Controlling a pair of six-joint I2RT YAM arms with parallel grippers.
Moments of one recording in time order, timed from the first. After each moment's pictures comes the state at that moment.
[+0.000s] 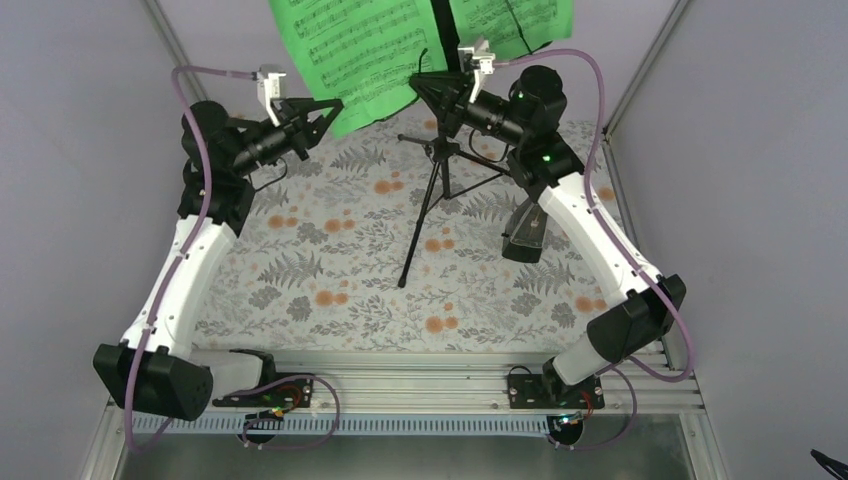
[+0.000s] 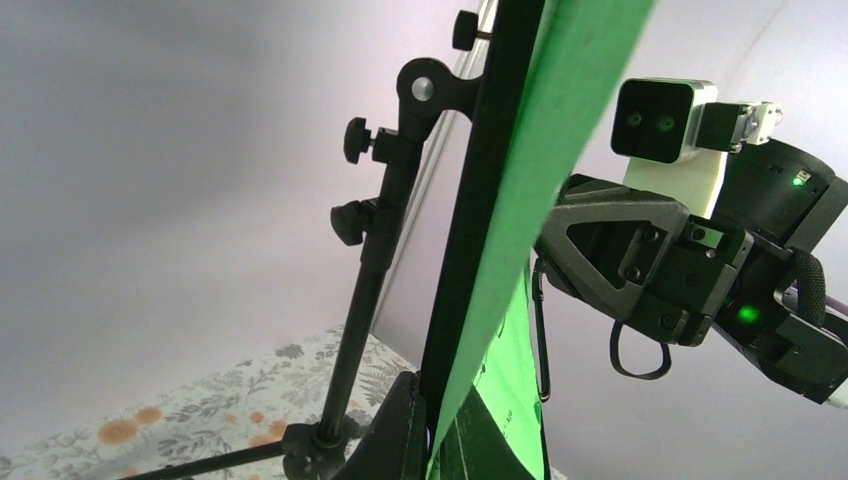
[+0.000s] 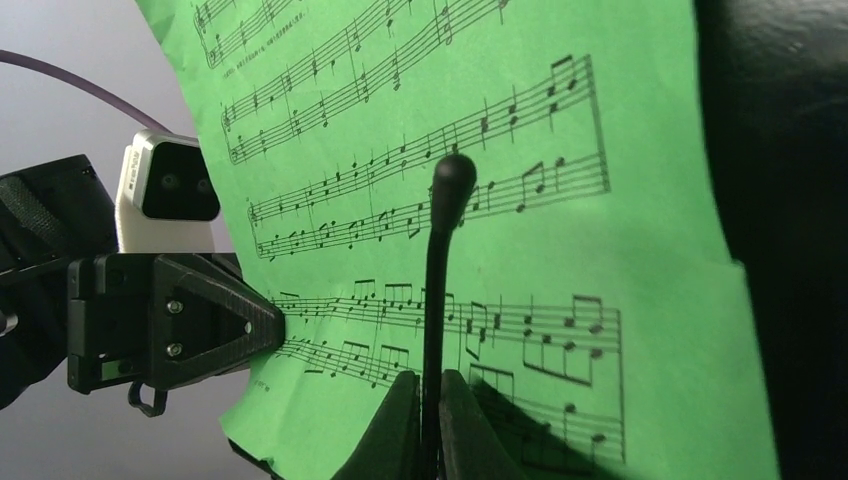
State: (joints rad) left arm -0.14 1.20 1.26 0.13 0.81 -0.51; right arm 0.48 1.56 1.68 0.05 -0.65 0.21
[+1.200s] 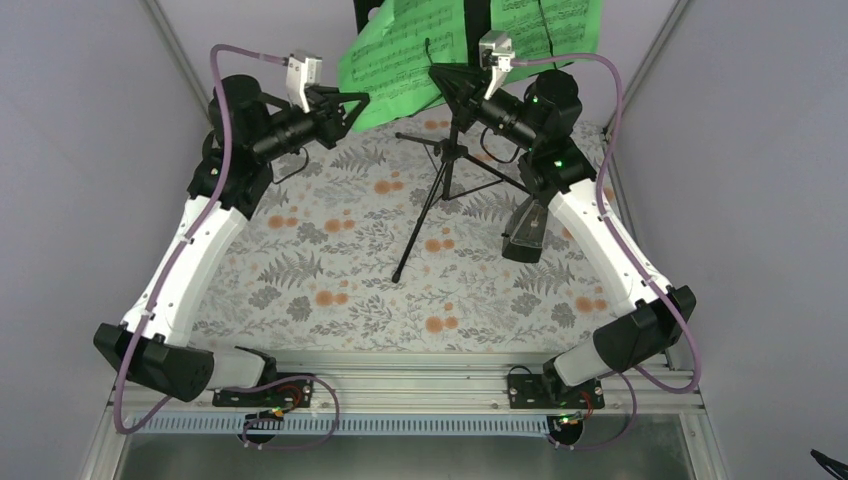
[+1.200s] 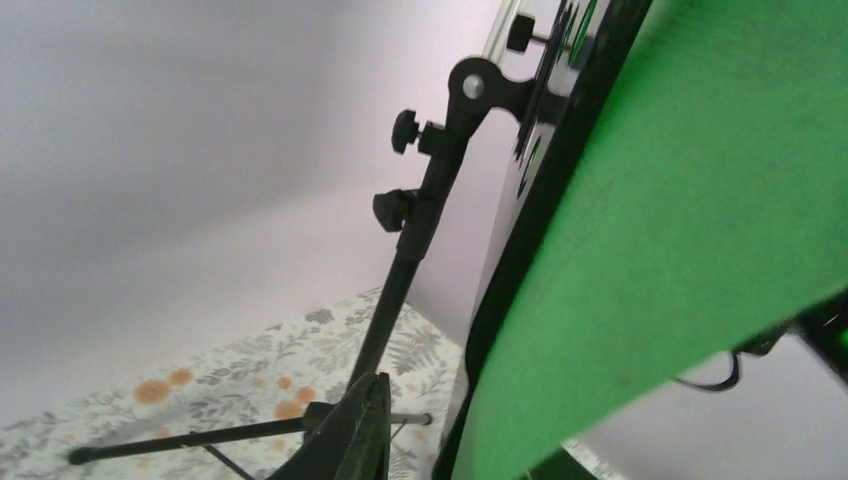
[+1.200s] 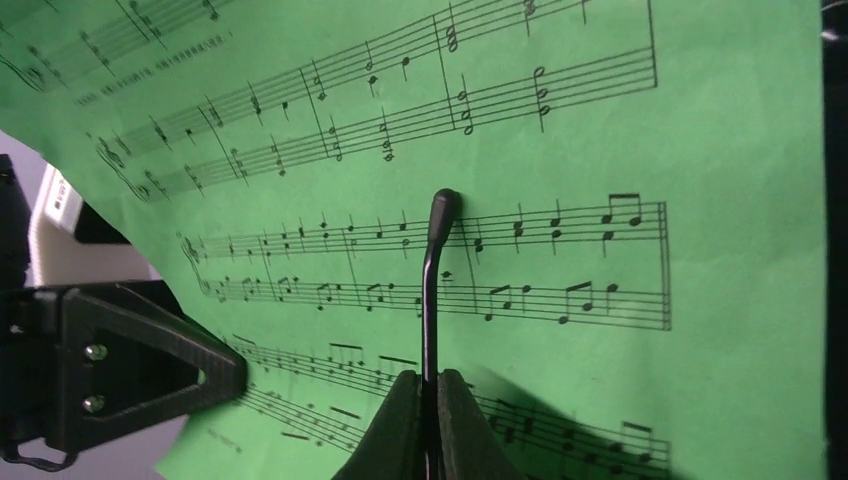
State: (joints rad) left arm -0.30 1.34 1.53 -0.21 0.61 -0.35; right arm 0.45 1.50 1.63 0.07 -0.53 0.23
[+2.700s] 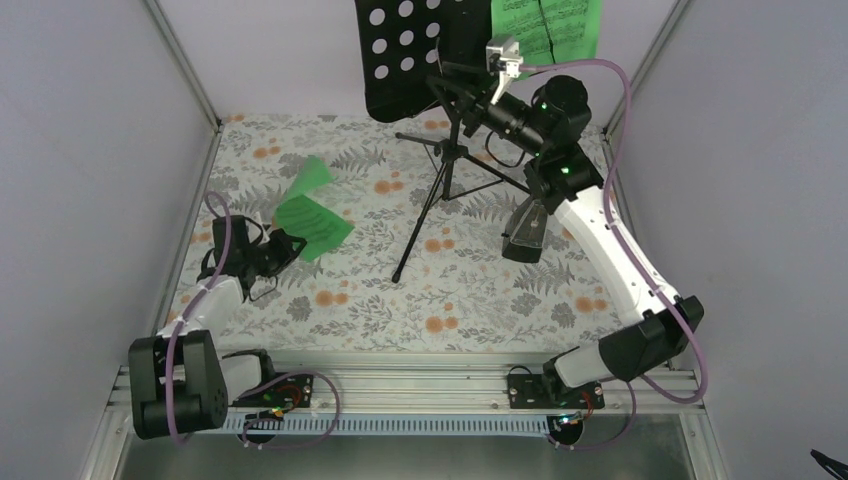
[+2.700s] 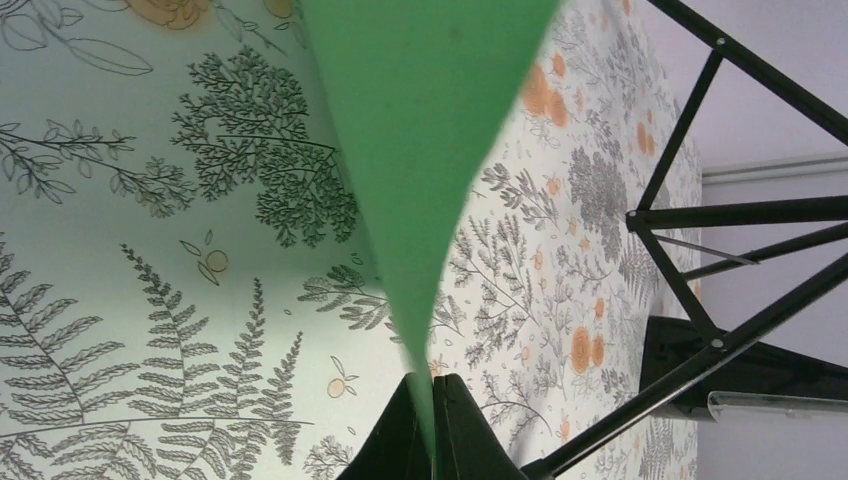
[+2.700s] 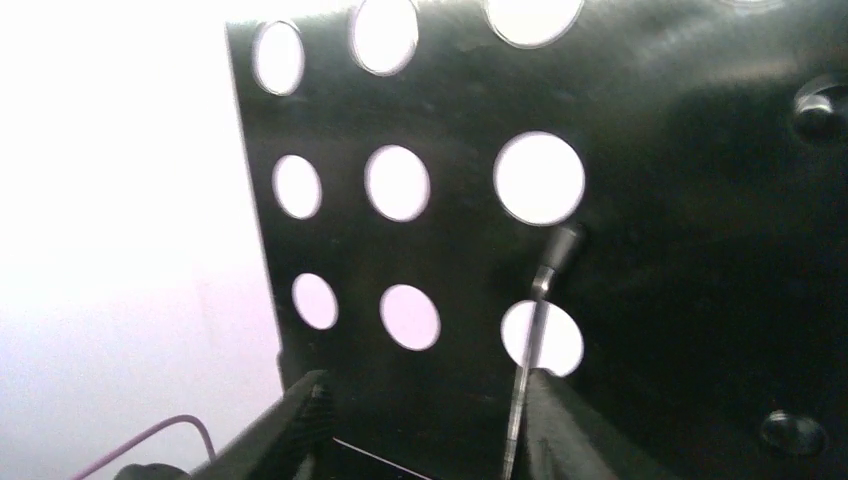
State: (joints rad) left arm 0.15 1.13 0.46 -0.10 0.62 -0.66; right arm 0.45 1.46 1.59 0.09 -0.55 0.23
